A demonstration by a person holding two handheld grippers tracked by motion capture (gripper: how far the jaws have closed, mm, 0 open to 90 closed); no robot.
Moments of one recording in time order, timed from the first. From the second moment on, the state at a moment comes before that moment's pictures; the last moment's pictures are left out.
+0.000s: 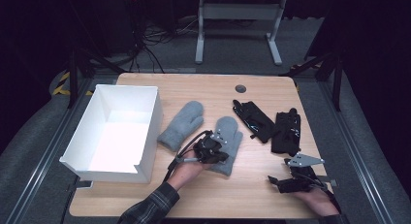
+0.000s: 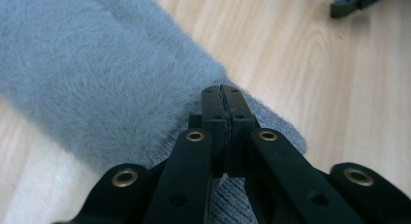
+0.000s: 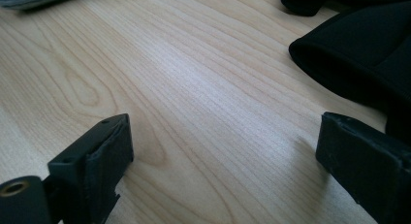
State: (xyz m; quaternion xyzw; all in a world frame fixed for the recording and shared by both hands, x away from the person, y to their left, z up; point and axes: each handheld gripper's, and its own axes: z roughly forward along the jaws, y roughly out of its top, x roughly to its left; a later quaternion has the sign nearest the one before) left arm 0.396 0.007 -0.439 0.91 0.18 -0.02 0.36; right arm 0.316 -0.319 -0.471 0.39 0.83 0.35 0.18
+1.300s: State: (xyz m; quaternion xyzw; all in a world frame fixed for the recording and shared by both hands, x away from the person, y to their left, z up) left arm 0.407 0.011 -0.450 0.91 0.22 0.02 0.34; right arm 0.315 -0.319 -0.471 0.39 0.83 0.35 0.18
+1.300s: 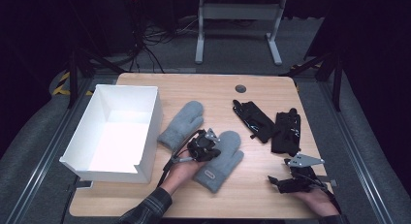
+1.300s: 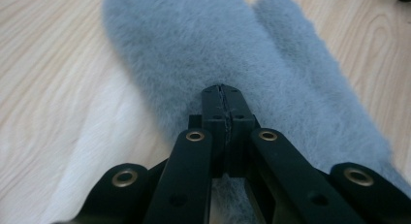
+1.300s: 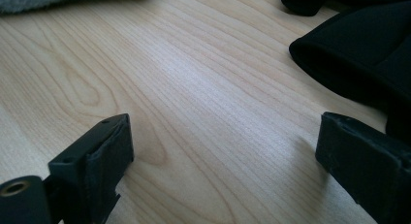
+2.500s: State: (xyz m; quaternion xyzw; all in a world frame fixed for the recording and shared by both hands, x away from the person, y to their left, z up) left arm 0.429 0.050 -0.417 0.87 0.30 0.11 0.37; right arm 0.315 -0.319 -0.471 0.39 0.83 0.35 0.18
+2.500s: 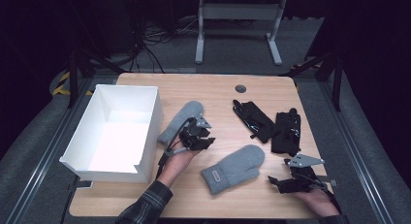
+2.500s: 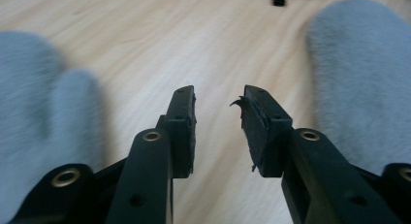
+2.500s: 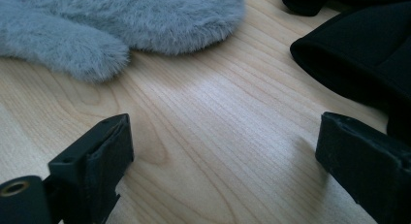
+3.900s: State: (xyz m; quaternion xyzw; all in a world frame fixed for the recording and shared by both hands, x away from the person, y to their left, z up) left arm 0.437 0.064 -0.425 0.87 0.35 0.11 0.34; right arm 0.315 -0.319 -0.471 0.39 0.83 0.35 0.18
